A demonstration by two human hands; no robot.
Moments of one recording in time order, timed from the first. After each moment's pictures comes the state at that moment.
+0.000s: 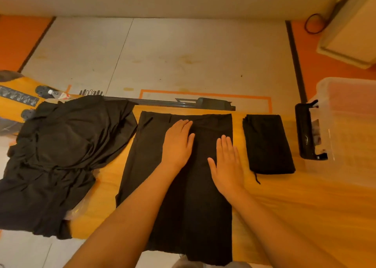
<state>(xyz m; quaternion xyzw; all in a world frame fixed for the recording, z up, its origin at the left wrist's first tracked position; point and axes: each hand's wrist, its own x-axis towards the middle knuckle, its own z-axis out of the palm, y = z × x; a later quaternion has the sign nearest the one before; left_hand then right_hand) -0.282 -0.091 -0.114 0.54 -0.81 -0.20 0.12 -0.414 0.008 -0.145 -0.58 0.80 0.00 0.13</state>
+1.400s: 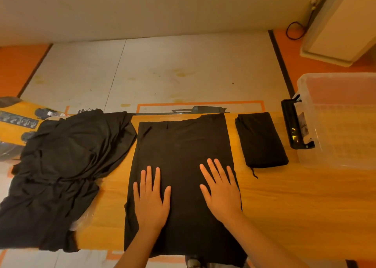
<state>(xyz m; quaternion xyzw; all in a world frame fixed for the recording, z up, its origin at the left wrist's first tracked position) -0.179 0.026 -0.163 0.66 -0.74 -0.10 0.00 -0.385 0.072 -0.157 -0.63 0.77 -0.01 0.12</state>
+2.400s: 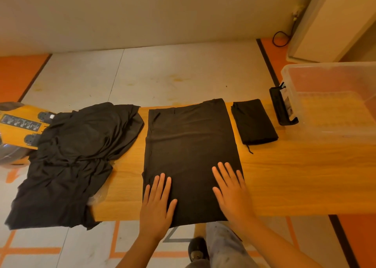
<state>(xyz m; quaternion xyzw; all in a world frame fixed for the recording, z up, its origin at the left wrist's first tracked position) -0.124 0.098 -0.157 0.52 -0.84 -0.12 -0.01 -0.363 0.158 -0.142 -0.60 0.79 -0.01 0.12</state>
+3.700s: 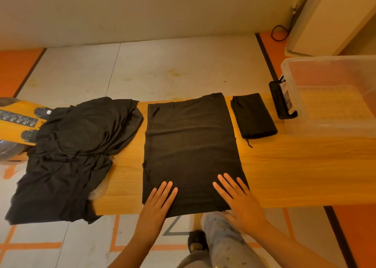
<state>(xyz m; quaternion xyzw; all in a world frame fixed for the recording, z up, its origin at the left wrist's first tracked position) -0.098 0.109 -0.168 0.38 -0.92 -0.12 -0.01 -0.380 0.205 -0.157 -0.71 0.68 0.04 0.16</state>
